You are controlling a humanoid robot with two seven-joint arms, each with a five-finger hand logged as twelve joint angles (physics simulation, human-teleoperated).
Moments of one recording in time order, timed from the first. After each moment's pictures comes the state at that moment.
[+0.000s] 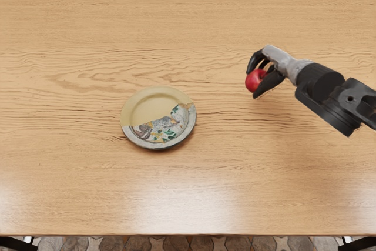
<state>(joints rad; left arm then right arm) 0.00 0.00 -0.14 -0.17 0.00 -0.07 0.29 0.97 -0.62 0.41 1.56 -1.01 -0.21 -0.61</state>
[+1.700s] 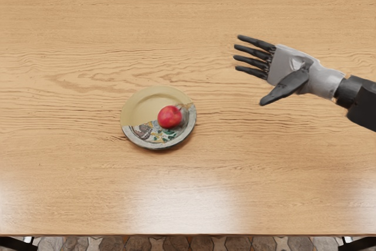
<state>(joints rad) 0.00 0.00 -0.14 -0.17 0.00 -0.07 0.29 0.41 -0.35 1.43 1.36 -0.37 0.60 -0.61</state>
